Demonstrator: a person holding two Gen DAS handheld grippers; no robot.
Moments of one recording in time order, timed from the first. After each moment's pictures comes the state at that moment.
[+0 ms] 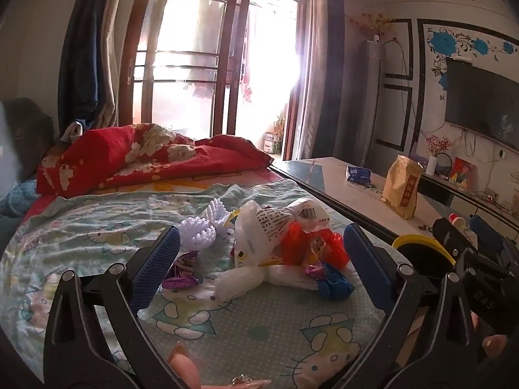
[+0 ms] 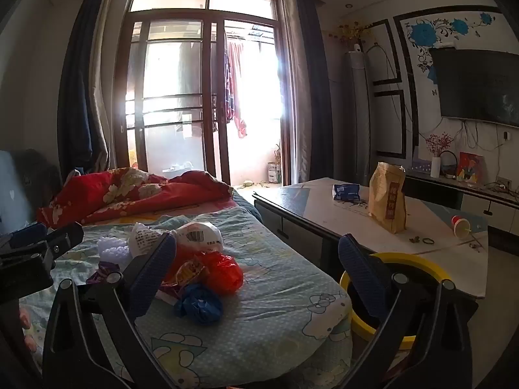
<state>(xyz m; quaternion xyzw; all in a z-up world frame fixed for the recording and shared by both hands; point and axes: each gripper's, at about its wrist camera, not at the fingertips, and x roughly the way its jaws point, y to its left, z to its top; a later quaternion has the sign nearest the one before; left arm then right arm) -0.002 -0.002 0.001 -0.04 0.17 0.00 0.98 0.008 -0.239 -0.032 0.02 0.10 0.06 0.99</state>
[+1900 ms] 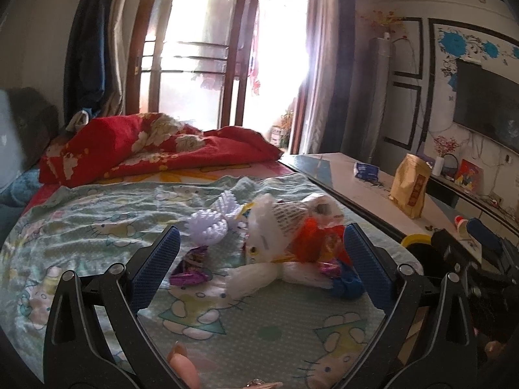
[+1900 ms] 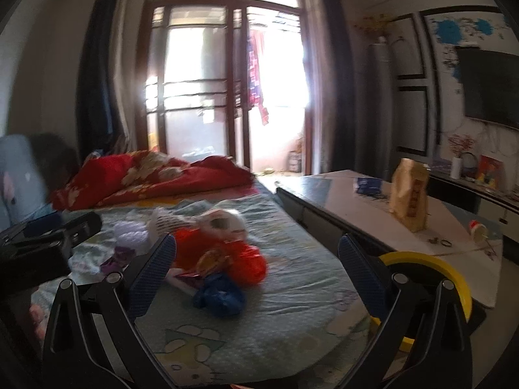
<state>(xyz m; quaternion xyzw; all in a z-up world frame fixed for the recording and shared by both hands) 0.006 0.009 -0.005 -0.06 0.19 0.02 0.98 0.021 -0.216 -0.037 -0.01 0.14 0.12 0.98</state>
